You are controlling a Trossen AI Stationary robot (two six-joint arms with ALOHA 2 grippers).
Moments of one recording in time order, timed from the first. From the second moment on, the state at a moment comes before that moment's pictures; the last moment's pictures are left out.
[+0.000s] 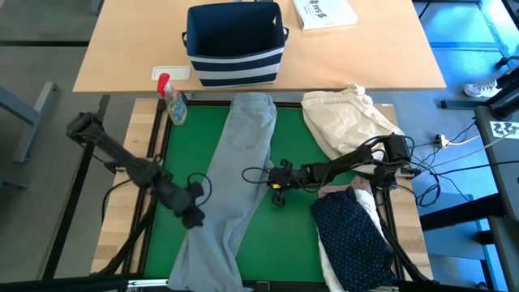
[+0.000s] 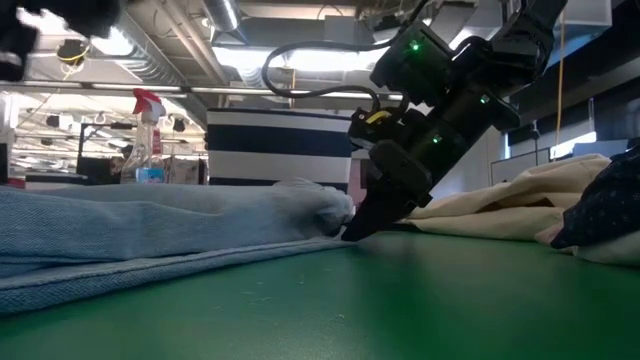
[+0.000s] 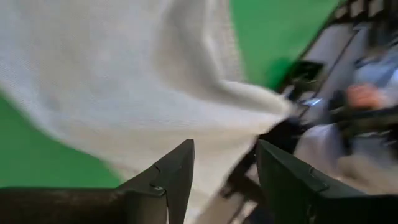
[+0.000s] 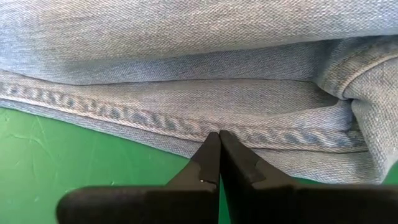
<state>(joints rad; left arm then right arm) -0.54 1.10 0.77 -0.58 0.10 -1.46 0.10 1.90 0.85 0.18 0.13 0.28</state>
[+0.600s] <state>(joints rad) -0.90 1.57 0.77 -0.18 0.06 -2.03 0.10 1.90 0.85 0.18 0.13 0.28</state>
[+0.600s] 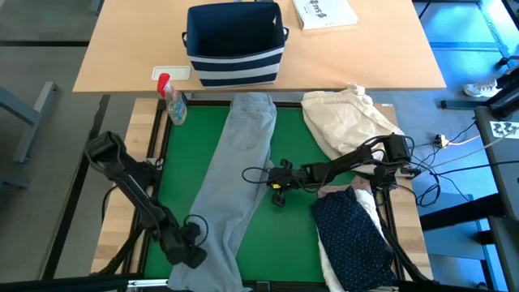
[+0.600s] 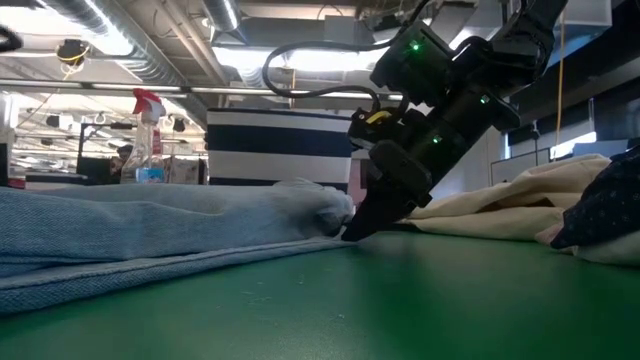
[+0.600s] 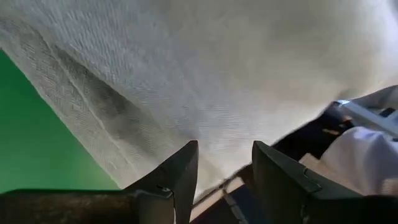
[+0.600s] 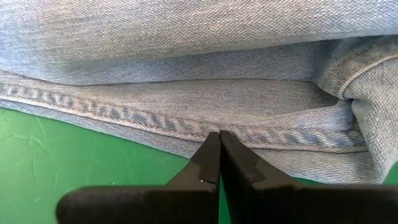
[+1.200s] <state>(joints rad) -0.93 1.62 0.77 -0.16 -0.01 -2.01 0.10 1.90 0.86 0.19 0.13 0.28</state>
